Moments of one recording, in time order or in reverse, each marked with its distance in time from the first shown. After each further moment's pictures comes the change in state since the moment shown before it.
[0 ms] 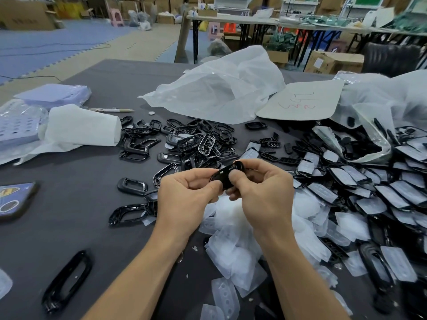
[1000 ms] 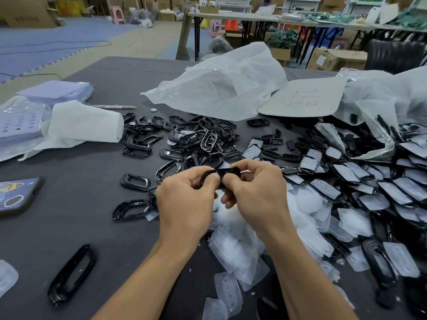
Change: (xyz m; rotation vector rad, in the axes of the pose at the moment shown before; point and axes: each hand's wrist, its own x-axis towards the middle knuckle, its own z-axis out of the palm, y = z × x) left_hand -0.014 0.001 0.005 0.323 0.159 0.175; right_hand -0.004 -0.003 0.002 -0.192 -0.175 0.015
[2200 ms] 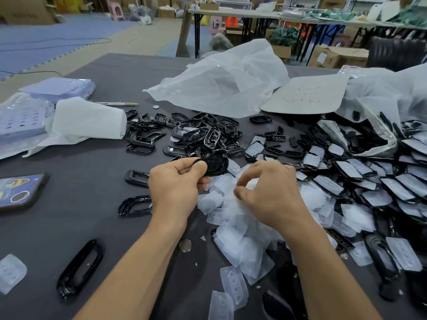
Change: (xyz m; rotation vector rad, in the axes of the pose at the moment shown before) left_hand 0.031 -0.024 -0.009 -0.327 0.068 -0.290; right_hand 0.003 -0.006 -0.021 -0.885 -0.111 -0.167
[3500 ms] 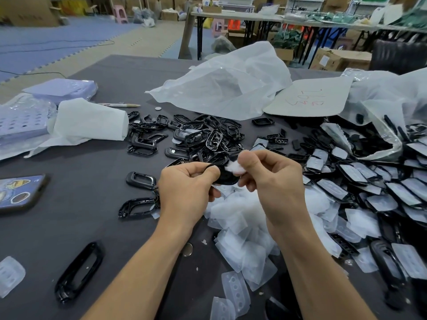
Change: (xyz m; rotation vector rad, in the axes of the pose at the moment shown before) left_hand -0.014 0.013 0.007 0.175 -0.106 0.073; right_hand -0.003 -0.015 0.002 1.107 0.177 0.090
